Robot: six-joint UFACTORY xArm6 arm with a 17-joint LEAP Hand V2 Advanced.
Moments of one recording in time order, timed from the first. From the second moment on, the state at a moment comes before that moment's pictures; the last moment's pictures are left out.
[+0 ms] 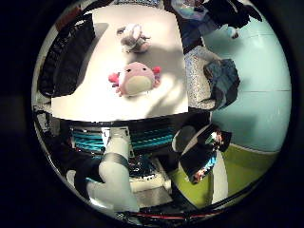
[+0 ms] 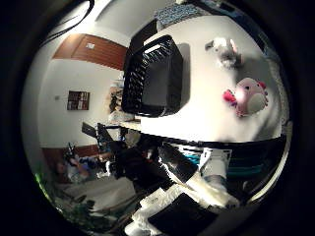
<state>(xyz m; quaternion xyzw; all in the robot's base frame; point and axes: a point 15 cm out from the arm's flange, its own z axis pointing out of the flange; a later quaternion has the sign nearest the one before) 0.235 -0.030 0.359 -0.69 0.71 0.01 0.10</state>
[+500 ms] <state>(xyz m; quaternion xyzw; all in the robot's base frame) 0.253 -0.059 0.348 -0.70 0.71 -0.01 0.06</state>
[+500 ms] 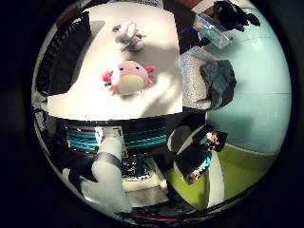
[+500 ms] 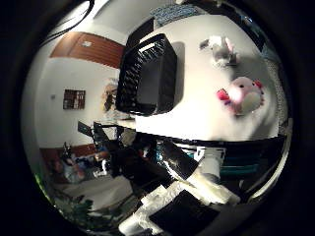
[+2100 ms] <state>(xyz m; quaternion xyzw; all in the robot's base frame) 0.277 -0.145 0.152 -0.63 0.77 0.07 -0.02</state>
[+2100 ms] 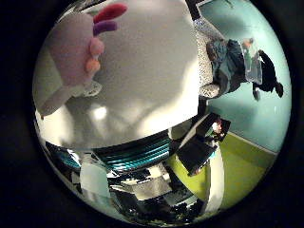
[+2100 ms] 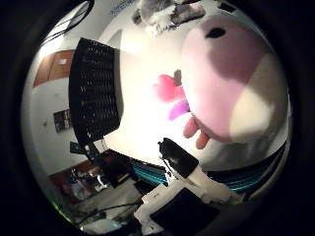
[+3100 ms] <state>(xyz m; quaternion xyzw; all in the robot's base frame) 0.261 -0.153 0.190 -0.65 0.76 0.06 -0.04</state>
